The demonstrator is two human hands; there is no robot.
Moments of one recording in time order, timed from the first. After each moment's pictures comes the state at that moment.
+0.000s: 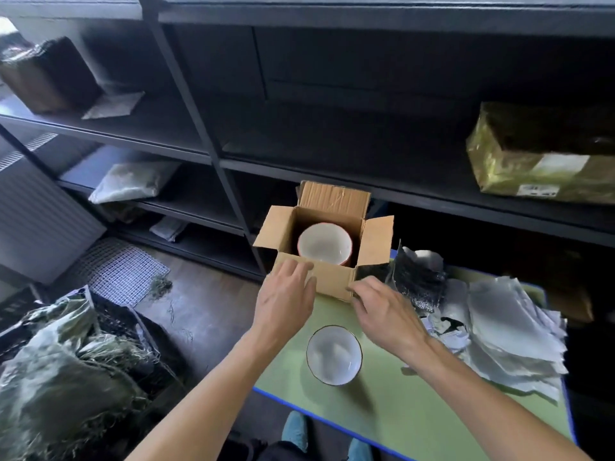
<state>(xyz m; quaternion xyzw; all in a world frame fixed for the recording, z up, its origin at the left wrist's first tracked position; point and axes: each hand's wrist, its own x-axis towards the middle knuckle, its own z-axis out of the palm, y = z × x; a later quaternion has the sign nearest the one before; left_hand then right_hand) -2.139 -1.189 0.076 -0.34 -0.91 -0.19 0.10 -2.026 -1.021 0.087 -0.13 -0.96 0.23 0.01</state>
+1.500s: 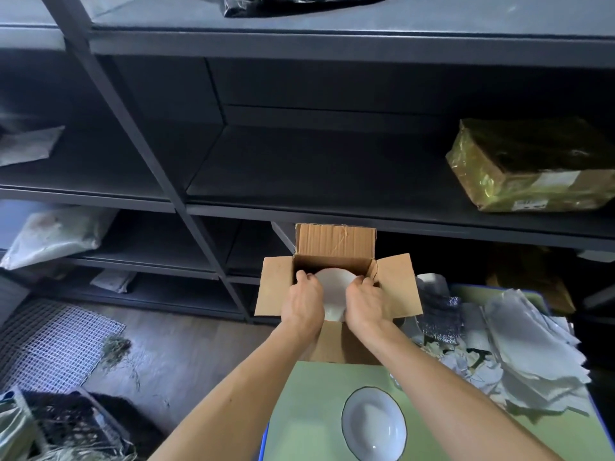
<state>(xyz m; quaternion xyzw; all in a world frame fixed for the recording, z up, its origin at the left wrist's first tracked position) -2.271 -1.117 0.063 -0.32 -0.93 -0.10 -0.17 -2.193 -1.034 0.069 -0.39 -0.91 0.03 -0.14</state>
